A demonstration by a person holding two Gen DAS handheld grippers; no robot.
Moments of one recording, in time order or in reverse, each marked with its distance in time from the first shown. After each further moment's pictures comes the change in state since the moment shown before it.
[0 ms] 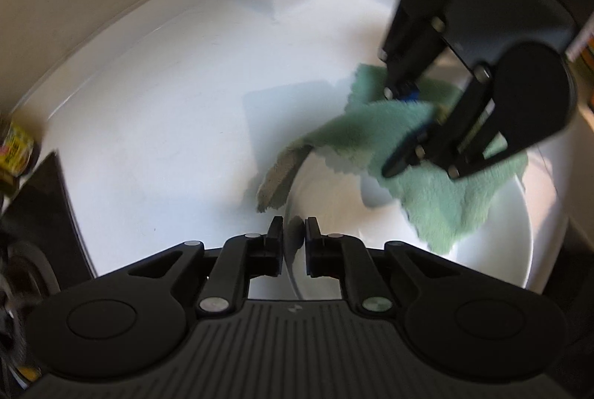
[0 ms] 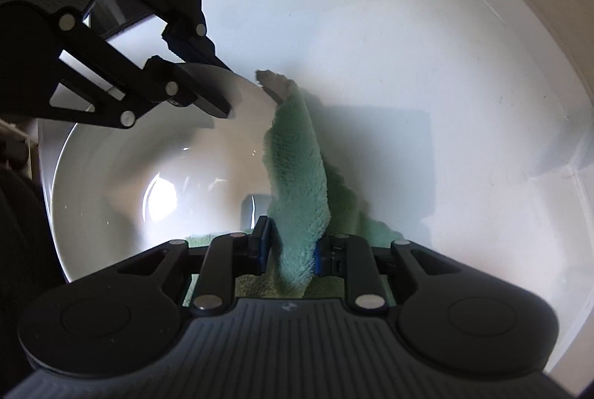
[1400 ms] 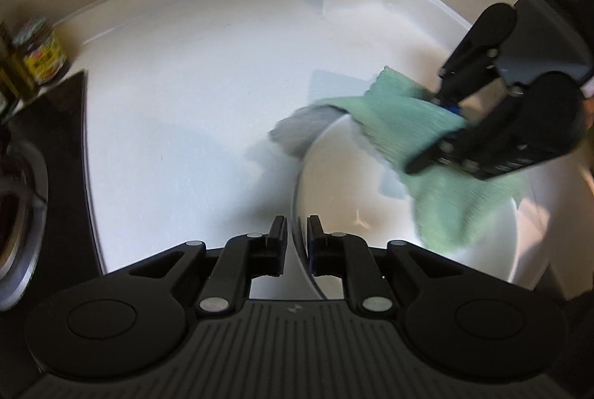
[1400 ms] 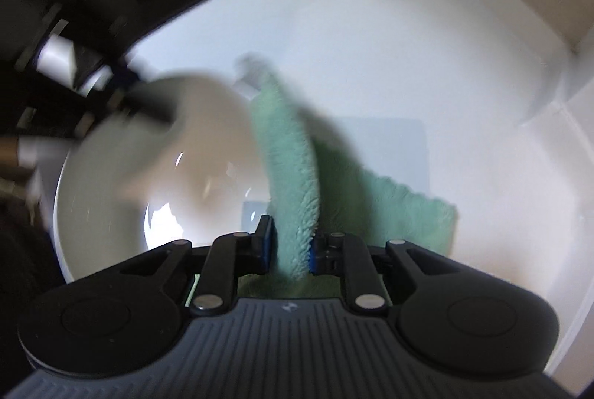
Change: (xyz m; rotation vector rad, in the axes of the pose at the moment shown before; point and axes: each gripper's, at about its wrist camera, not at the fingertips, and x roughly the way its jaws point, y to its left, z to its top) left arm 0.021 -0.004 0.000 -0.075 0.004 -0.025; right arm -0.001 0.013 -0.034 0.118 -0.026 0.050
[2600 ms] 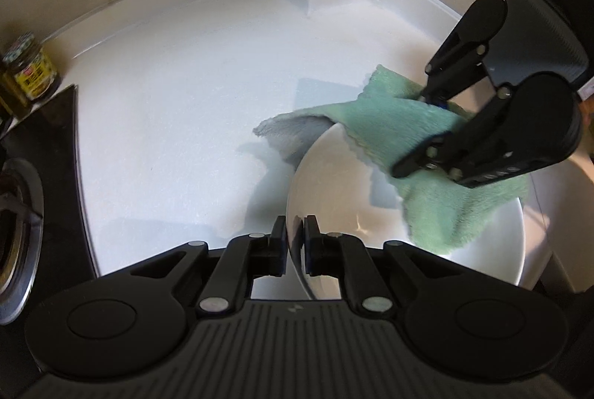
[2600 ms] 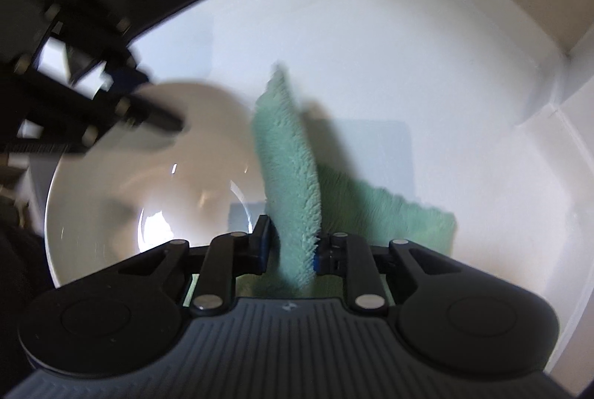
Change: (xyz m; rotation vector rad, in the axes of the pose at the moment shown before) left arm -0.002 0.003 -0.011 0.026 -0.031 0.020; right arm 0.000 0.004 -0.005 0.000 0.011 -0.054
